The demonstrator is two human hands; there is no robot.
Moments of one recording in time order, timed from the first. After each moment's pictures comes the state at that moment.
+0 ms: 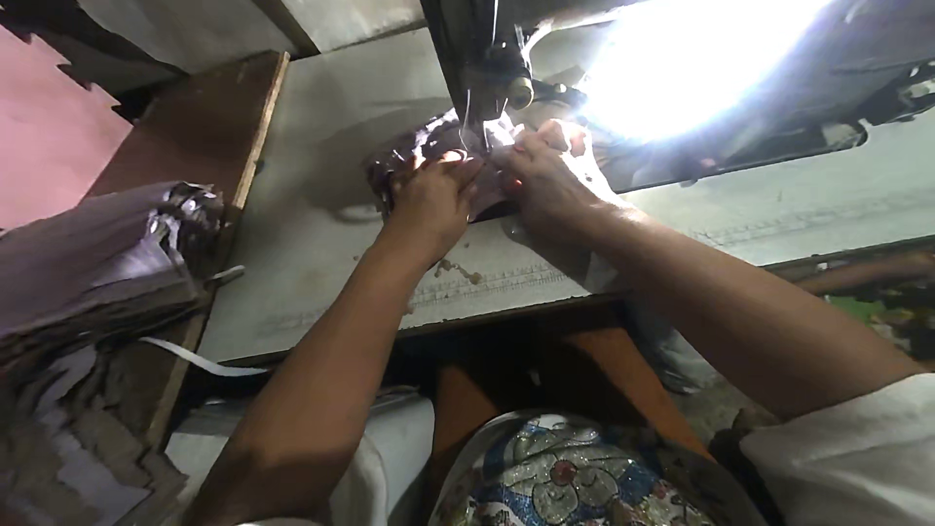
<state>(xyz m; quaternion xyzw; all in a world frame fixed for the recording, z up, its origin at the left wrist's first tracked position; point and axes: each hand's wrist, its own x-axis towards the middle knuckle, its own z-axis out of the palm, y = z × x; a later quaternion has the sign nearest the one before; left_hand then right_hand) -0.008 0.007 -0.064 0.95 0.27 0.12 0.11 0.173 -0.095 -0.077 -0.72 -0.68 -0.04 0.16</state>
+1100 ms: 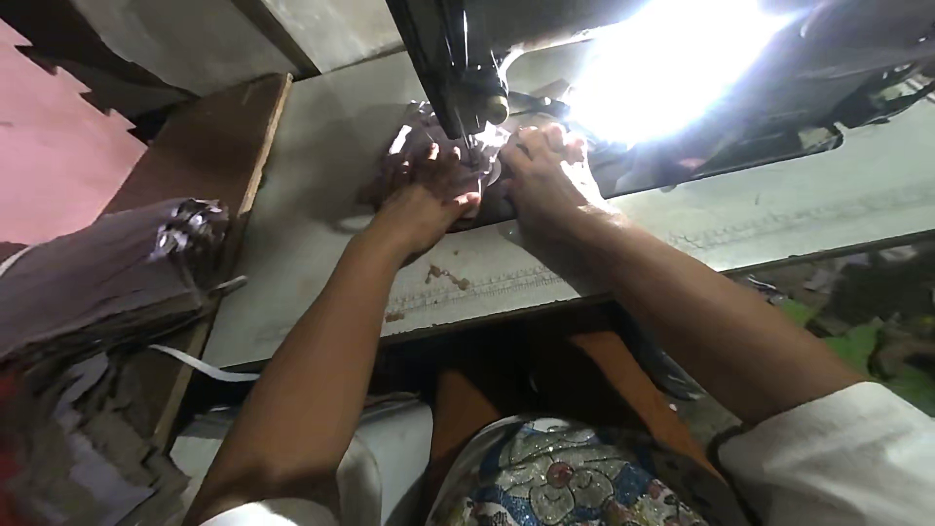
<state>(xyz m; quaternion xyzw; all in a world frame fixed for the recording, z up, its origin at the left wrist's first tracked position) -0.005 0.028 -0.061 0.95 0.28 0.02 0.11 0.172 -0.104 -0.059 -0.77 -0.62 -0.07 0.13</state>
